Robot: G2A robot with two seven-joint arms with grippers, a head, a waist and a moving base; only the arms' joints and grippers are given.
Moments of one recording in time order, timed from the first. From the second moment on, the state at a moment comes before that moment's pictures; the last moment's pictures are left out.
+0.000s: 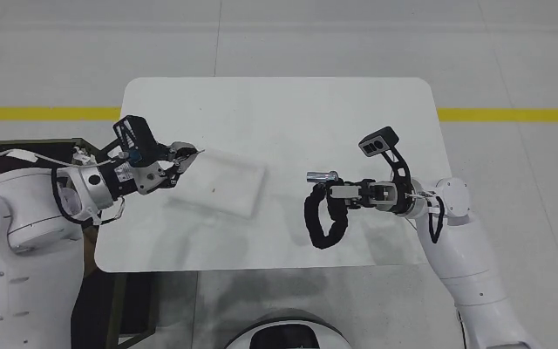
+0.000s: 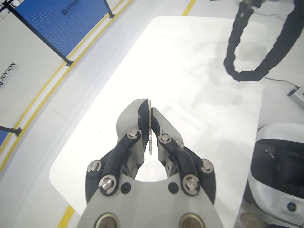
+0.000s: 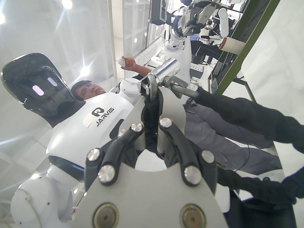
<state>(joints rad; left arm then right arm) 1.39 -1.03 -1.82 -2.07 0.70 -1.01 -0.81 -1.20 -1.15 1.29 -1.59 0.77 -0.23 1.39</state>
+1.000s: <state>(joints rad) 1.21 -0.88 -1.80 -2.00 -0.05 -0.30 -1.52 -1.20 -1.15 1.29 -1.59 0.77 -0.23 1.39</state>
